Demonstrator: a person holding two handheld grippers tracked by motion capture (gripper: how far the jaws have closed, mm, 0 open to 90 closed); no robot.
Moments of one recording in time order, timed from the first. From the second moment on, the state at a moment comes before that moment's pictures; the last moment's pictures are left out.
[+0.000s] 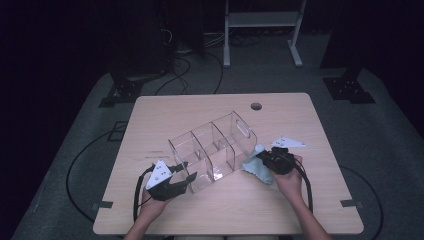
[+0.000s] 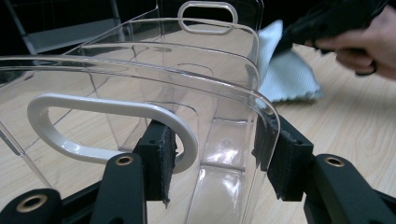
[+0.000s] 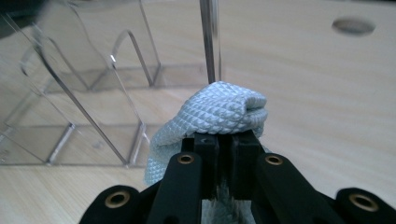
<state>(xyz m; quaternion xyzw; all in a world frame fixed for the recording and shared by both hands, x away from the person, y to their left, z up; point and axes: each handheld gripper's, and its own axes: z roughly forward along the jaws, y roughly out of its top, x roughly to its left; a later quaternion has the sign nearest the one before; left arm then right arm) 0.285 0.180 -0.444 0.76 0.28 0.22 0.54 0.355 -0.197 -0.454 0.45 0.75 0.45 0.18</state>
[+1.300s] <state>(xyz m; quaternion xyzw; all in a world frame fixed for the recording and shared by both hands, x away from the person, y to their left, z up) 0.296 0.130 -0.441 0.78 0.27 0.20 0.53 0.334 -0.190 -0.426 0.41 0.73 0.51 0.17</state>
